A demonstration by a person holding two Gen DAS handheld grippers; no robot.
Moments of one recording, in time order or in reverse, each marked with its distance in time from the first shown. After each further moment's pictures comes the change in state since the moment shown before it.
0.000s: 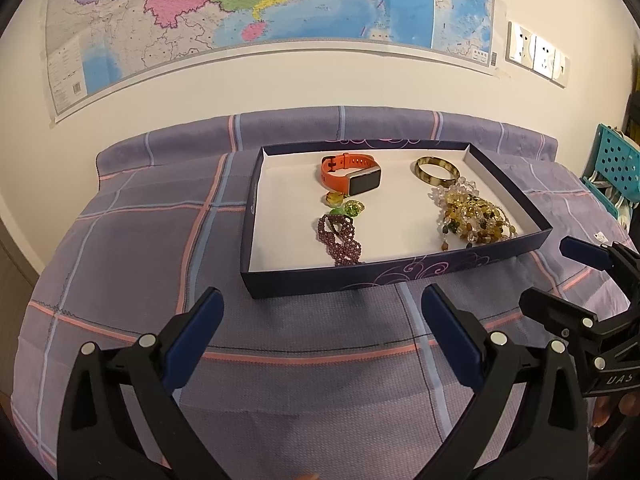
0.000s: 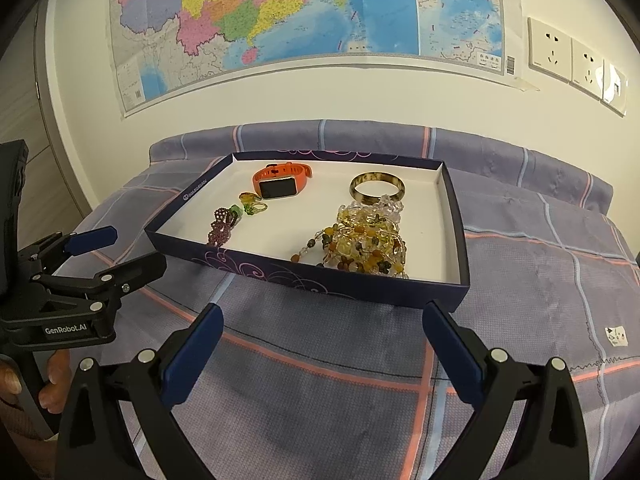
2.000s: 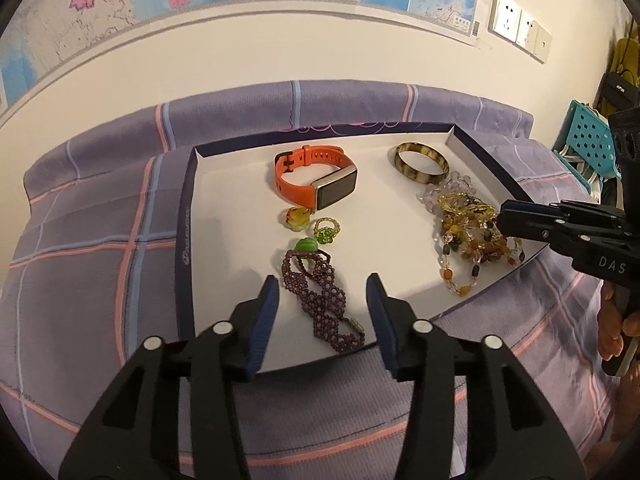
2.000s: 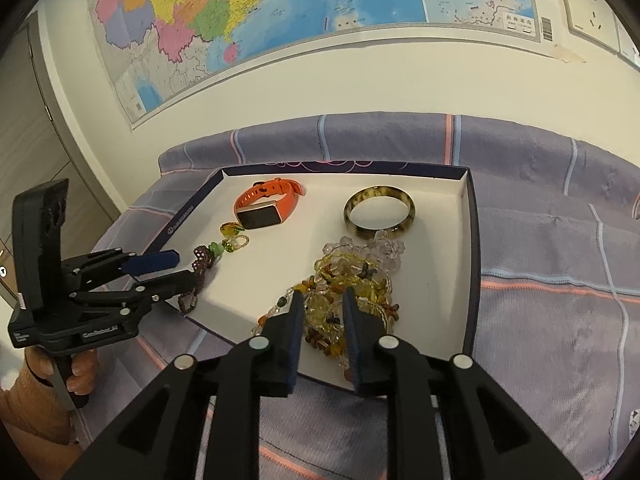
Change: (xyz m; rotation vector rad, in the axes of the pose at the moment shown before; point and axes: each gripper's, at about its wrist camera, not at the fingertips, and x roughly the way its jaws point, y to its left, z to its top) left arm 0.071 0.001 0.040 0.087 0.117 -0.186; right arm 0.055 -0.049 0.055 0.043 0.089 0.177
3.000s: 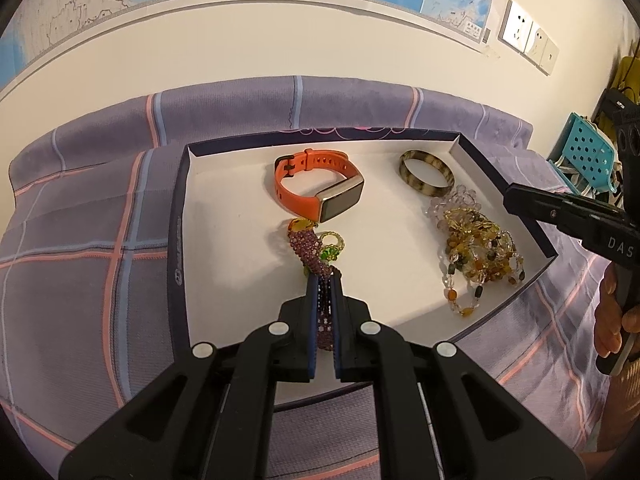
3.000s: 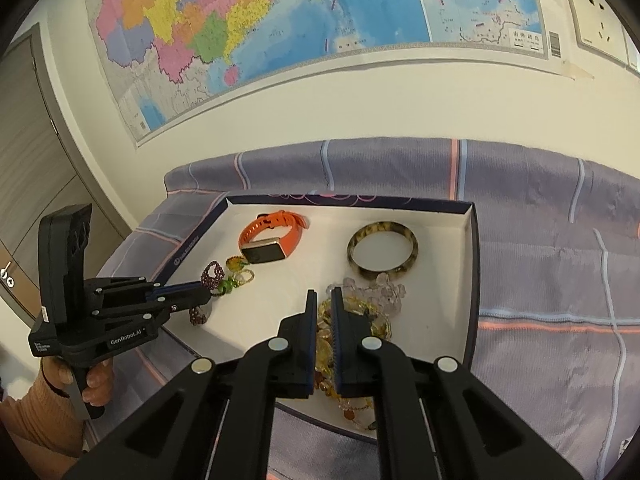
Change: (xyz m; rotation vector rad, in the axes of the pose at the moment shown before) left arm 0.015 0.012 0.015 -0.045 0.036 -0.056; right arm 0.000 -0.005 0.026 0.013 -0.029 0.038
